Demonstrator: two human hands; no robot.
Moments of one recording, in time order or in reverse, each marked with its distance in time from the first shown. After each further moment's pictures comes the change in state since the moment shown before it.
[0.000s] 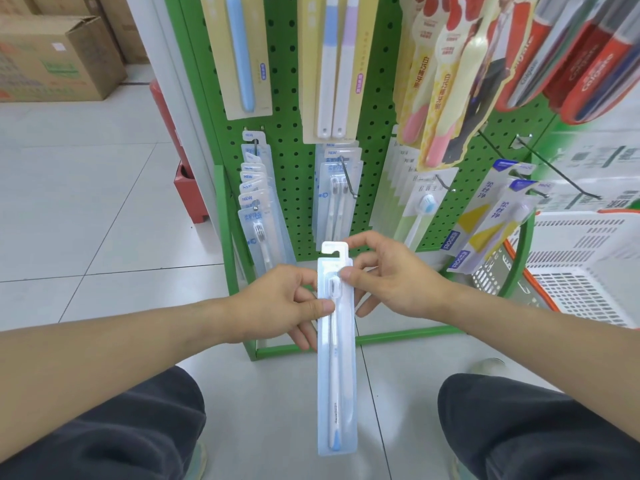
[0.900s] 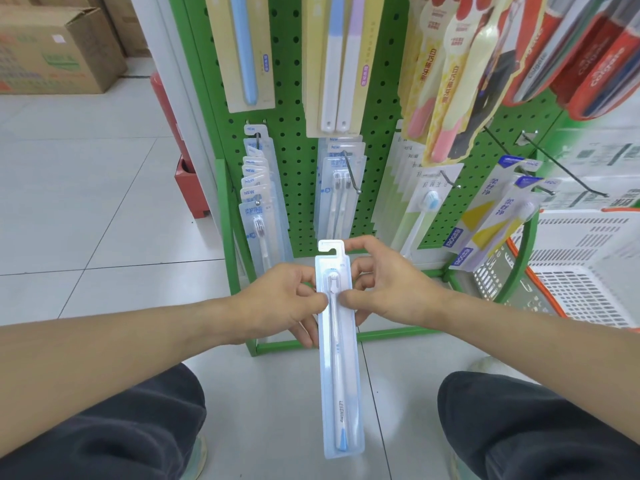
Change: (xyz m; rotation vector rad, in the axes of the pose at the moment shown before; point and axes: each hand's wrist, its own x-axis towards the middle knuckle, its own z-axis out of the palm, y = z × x) left_hand 0.000 0.004 0.007 -0.024 0.080 -0.064; right_hand -0.006 0.000 0.013 0.018 -0.033 0.057
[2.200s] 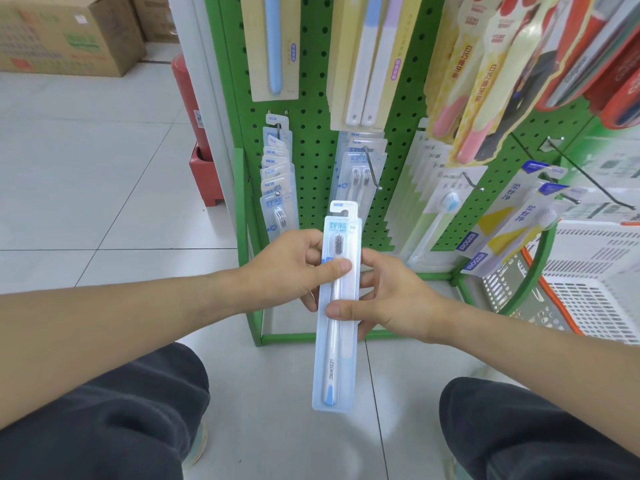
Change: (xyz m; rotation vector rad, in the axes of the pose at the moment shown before) left_hand 0.010 0.001 -0.017 -0.021 0.144 0.205; right_hand -0.006 -0.006 0.018 0.083 -0.079 0.056
